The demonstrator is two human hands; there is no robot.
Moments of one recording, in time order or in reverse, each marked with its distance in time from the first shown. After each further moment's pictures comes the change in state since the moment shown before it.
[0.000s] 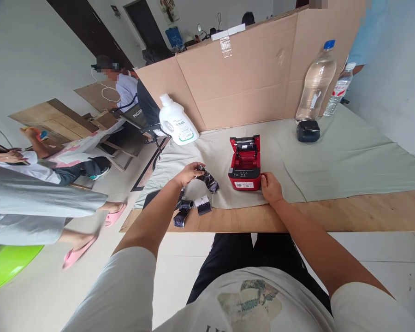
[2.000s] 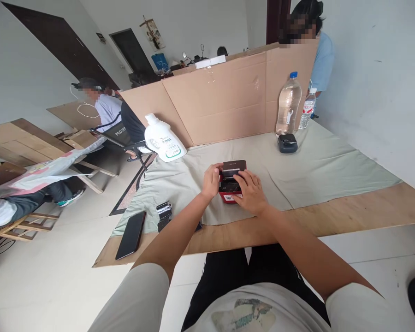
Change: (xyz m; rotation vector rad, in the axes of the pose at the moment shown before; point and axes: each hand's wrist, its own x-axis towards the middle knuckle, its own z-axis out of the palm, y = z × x) left_hand 0.003 0.084 0.111 0.005 0.317 0.656; right_hand -0.001 -0.075 -0.026 -0.385 0.035 -0.552
